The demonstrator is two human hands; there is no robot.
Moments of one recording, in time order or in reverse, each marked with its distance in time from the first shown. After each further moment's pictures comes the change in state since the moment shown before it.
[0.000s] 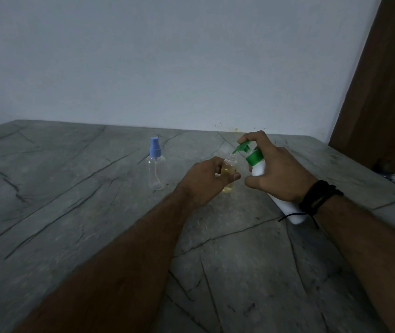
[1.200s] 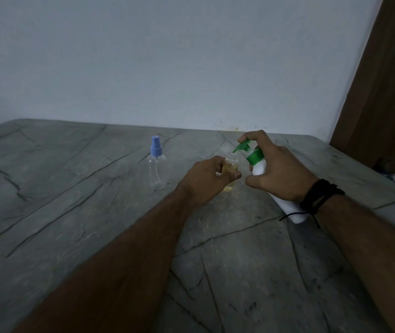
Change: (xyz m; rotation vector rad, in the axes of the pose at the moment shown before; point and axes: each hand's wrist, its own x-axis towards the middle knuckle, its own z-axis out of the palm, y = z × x) left_hand 0.000 0.000 0.001 0.014 -0.005 0.010; right_hand 0.000 -0.002 0.000 -0.023 -0.005 0.011
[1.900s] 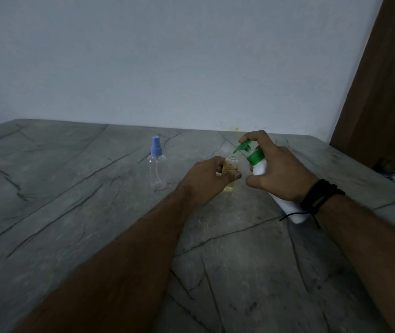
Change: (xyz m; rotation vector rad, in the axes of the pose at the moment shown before) left_hand -0.001 0.001 0.000 -0.007 0.000 -0.012; right_hand 0.000 0.000 -0.001 0.004 0.004 -0.001
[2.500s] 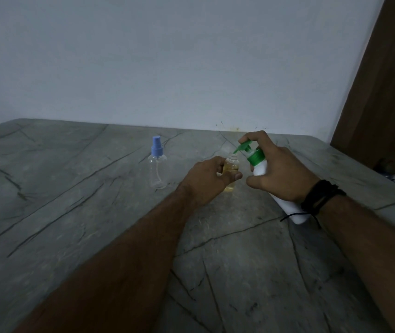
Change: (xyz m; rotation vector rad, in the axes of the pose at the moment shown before) left_hand 0.001 -0.001 0.001 0.010 0.009 0.015; right_hand 0.001 0.000 0.001 -0.007 -0.004 -0.014
